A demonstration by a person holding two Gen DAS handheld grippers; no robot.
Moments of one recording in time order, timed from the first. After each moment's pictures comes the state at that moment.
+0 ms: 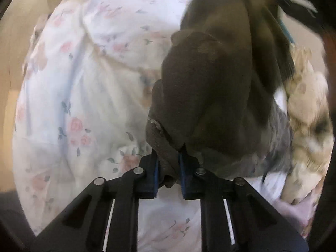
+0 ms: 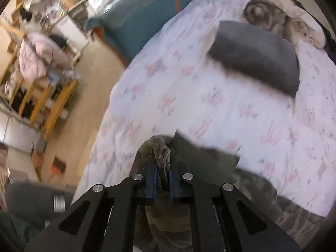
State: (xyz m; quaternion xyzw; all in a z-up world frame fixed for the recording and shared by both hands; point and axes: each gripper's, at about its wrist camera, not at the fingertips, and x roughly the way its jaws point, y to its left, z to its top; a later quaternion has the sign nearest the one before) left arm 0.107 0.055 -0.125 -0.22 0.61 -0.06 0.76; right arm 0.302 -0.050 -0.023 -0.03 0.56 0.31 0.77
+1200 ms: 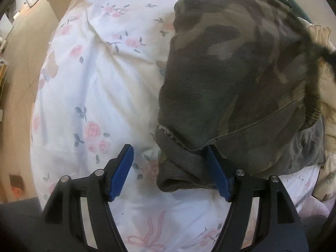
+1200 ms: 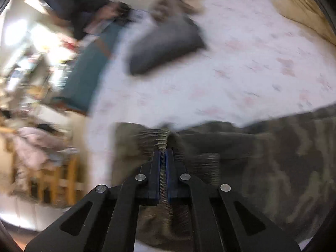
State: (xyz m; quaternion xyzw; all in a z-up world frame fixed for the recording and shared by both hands) left arm 0.113 0.049 -0.147 -0.13 0.64 0.01 0.76; right arm 0.243 -0.231 -0.074 0.22 0.54 0.14 0.80
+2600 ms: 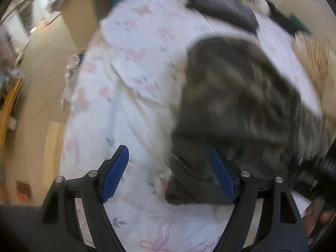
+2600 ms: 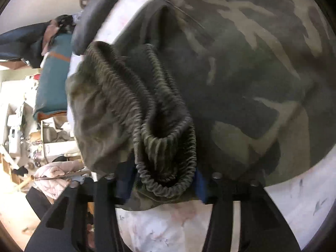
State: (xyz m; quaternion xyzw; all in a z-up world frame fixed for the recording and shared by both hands) left arm 0.106 0.050 -0.114 -0.08 0.57 0.05 0.81; right arm 0.125 -0.236 -0.182 0.41 0.60 0.06 0.68
